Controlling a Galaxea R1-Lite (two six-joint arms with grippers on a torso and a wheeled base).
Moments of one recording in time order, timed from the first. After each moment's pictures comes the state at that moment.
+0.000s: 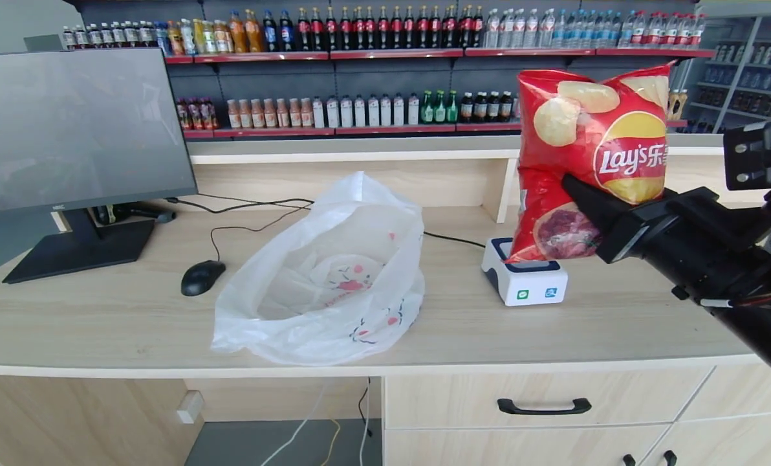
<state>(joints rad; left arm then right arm) 0.00 0.00 0.00 0.00 0.00 -0.01 0.41 1.54 -0.55 -1.29 -0.01 -0.08</state>
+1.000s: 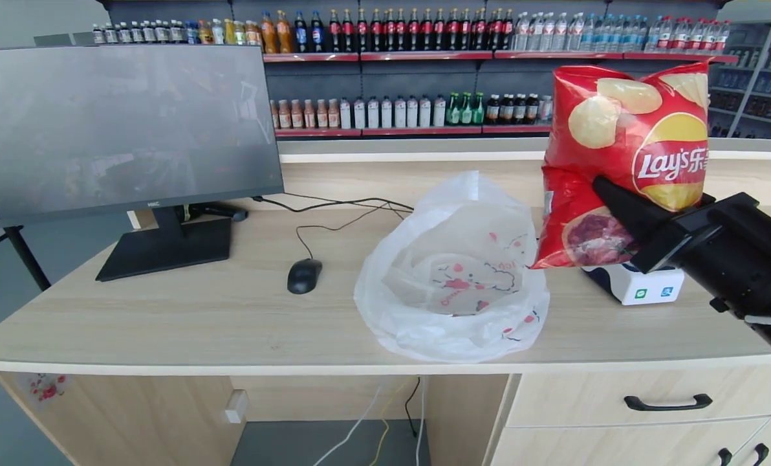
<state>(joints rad) 0.00 0.00 0.00 0.00 0.00 -0.01 0.34 1.47 -0.46 -1.33 0.05 -0.08</state>
